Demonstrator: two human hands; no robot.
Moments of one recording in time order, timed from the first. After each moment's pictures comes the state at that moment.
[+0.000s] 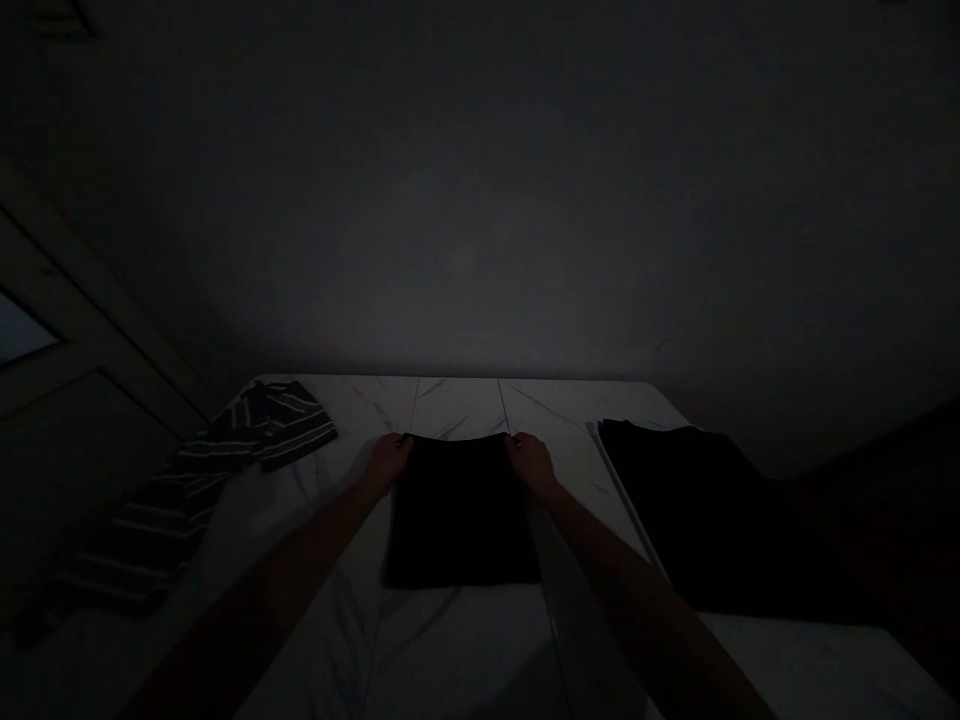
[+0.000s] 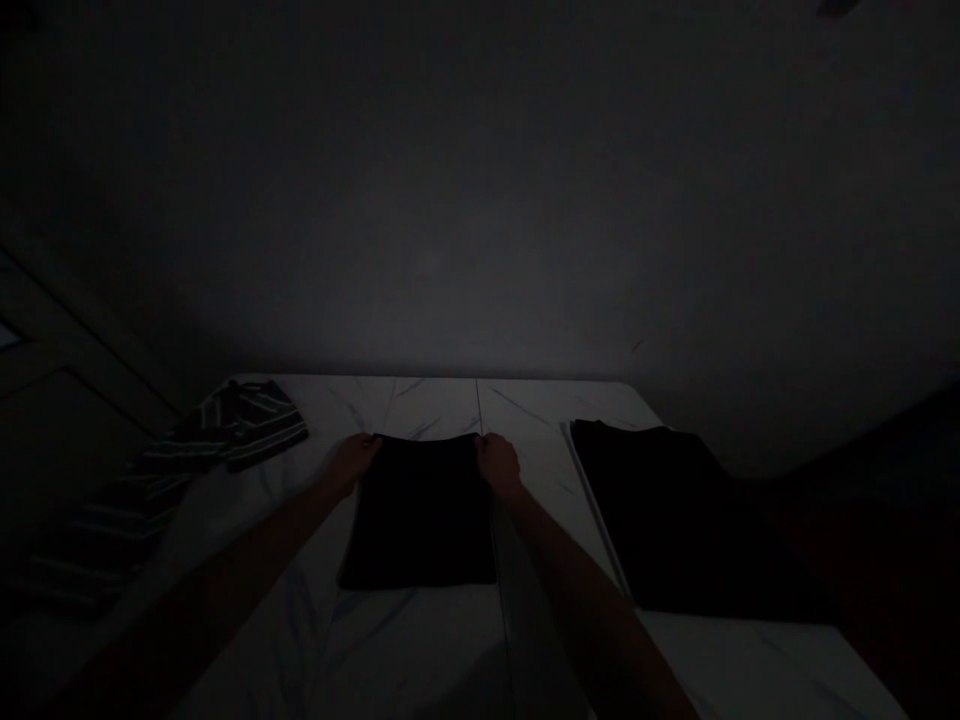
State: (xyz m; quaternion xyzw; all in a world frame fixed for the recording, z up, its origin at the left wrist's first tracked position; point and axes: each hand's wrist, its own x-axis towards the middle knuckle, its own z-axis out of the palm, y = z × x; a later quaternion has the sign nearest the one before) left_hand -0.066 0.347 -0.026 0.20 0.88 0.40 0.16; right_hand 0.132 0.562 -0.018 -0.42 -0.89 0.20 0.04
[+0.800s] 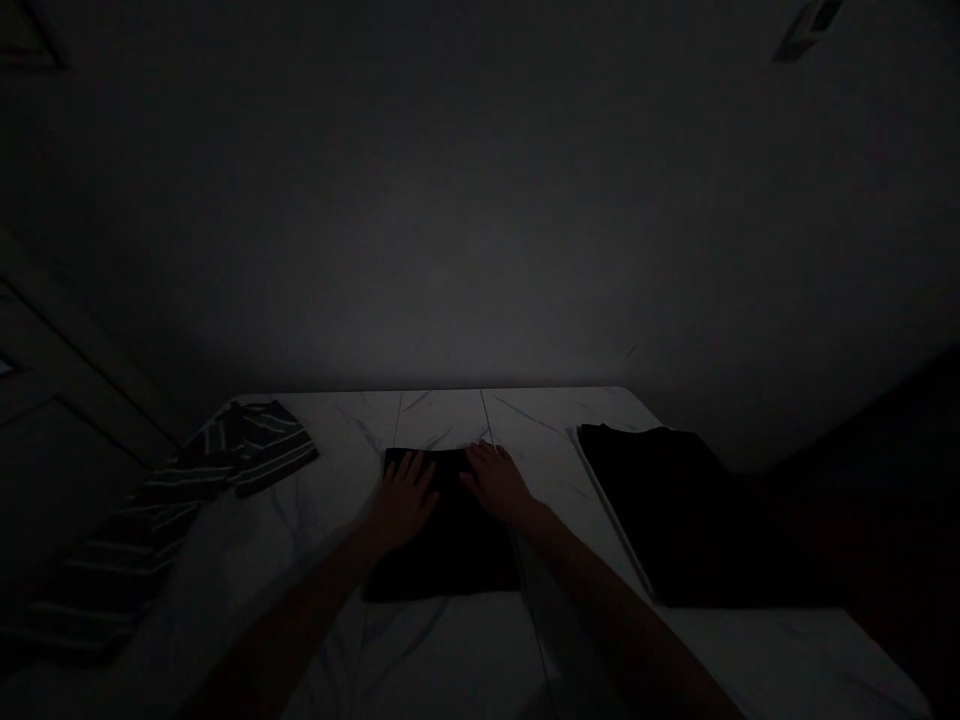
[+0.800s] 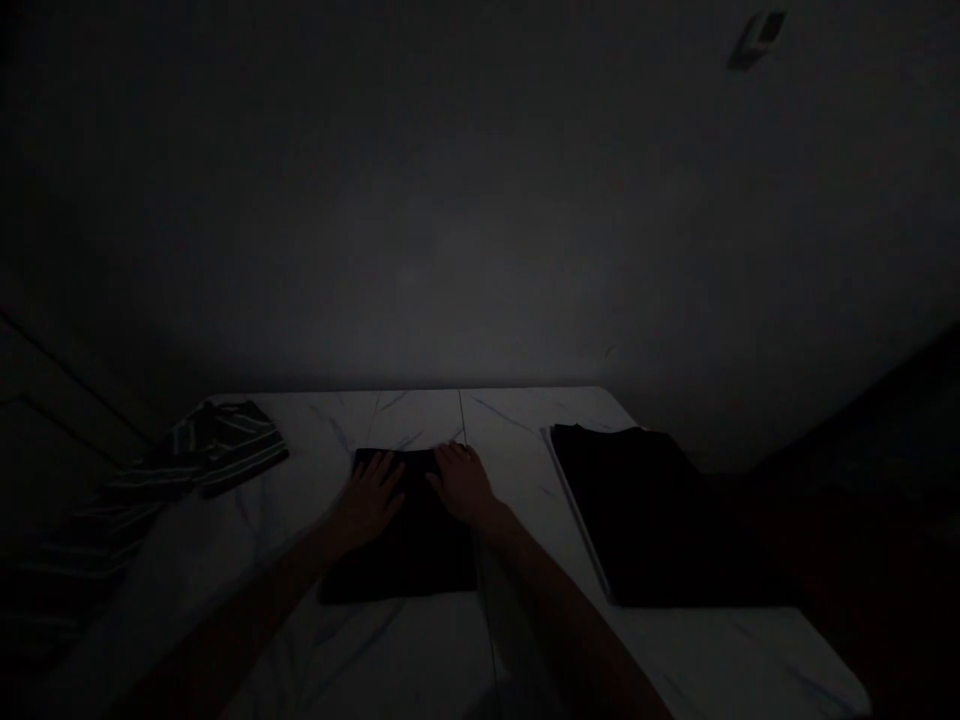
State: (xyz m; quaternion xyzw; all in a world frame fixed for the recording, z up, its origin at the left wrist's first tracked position) left_hand 0.004 0.346 -0.042 0.55 0.83 0.08 -0.06; right_hand 0.148 0.523 -0.004 -0.14 -0.98 0.11 0.10
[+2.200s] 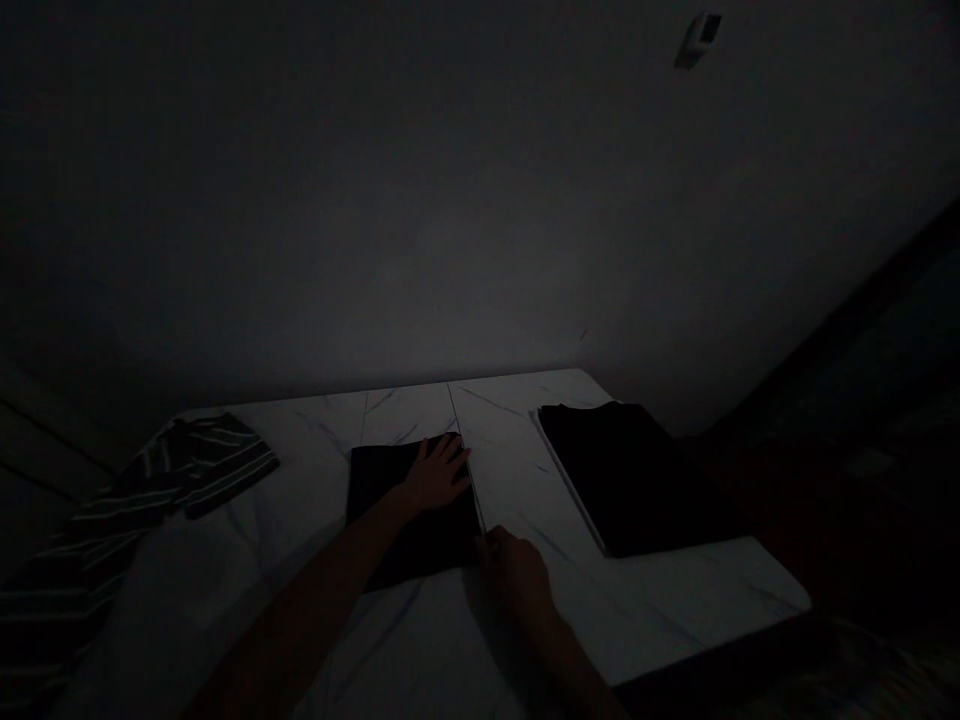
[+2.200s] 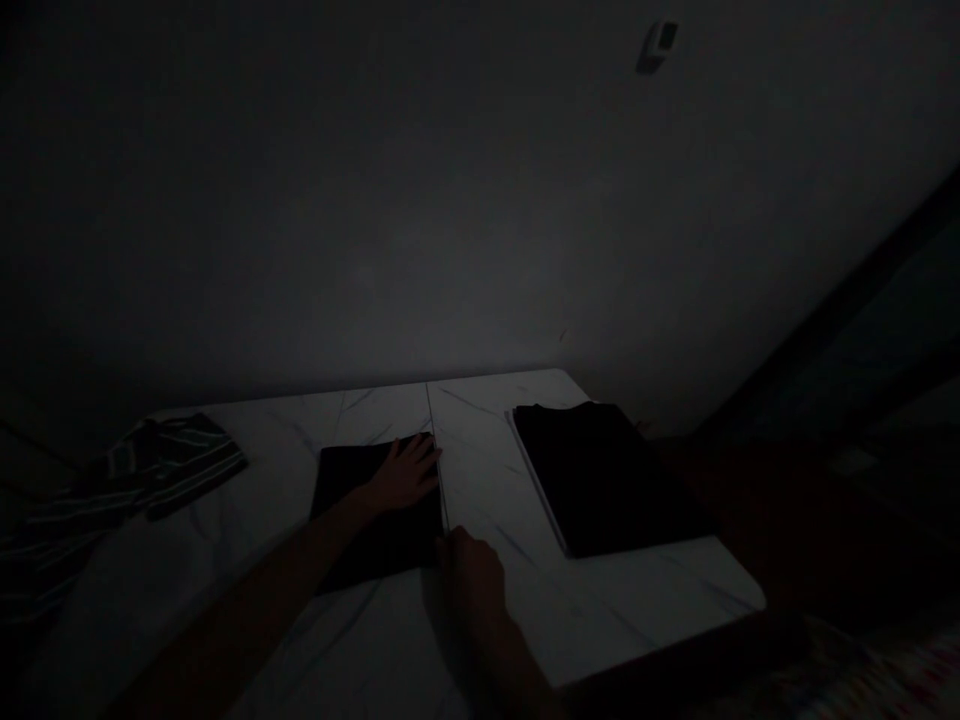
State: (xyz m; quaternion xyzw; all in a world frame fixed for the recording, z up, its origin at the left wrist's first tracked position) left_hand 0.048 0.448 -0.036 0.69 0.72 0.07 0.01; right_hand 0.274 0.442 -0.006 -0.45 -0.86 0.25 -0.01
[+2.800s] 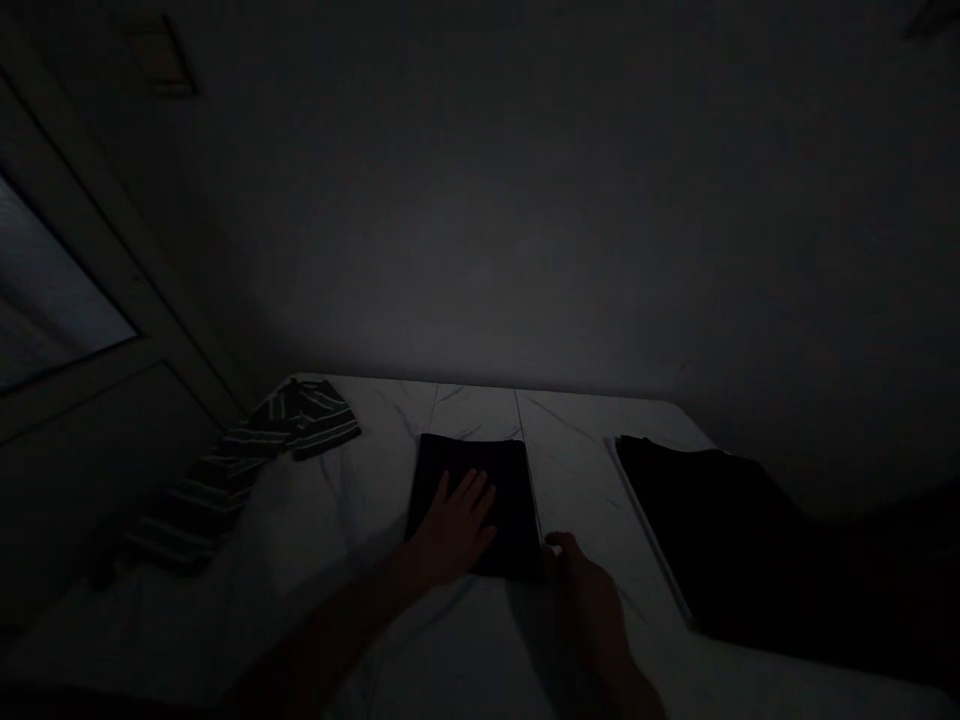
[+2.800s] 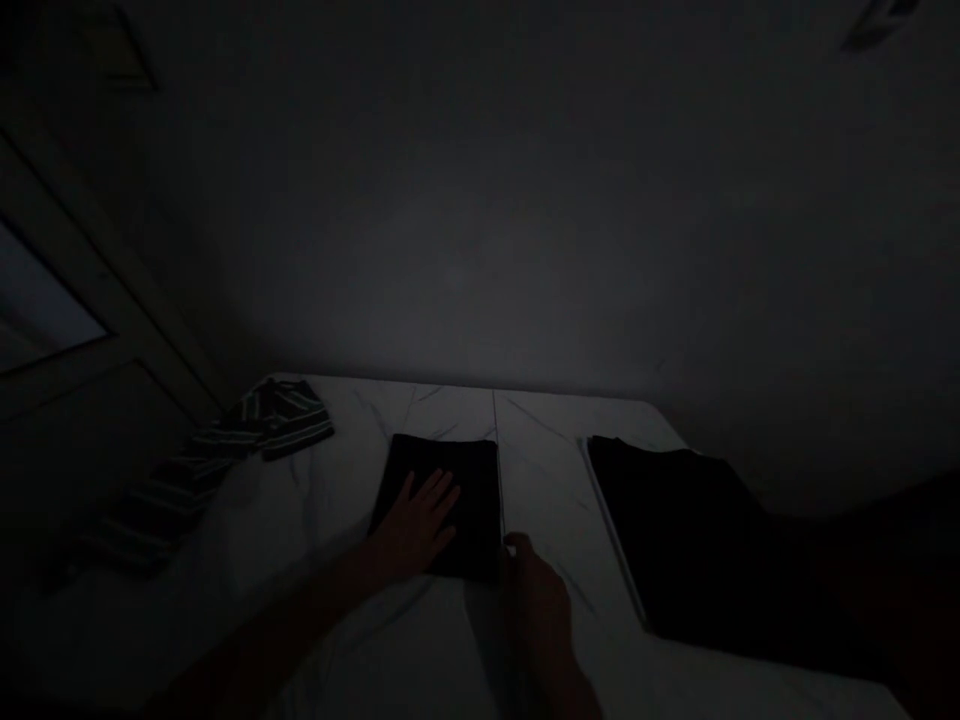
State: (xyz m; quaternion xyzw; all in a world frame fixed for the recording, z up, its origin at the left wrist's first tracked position) left_hand 0.081 0.324 -0.019 0.62 0.78 0.07 -0.06; right_hand 0.275 0.444 0.006 -0.39 -0.88 0.26 0.02
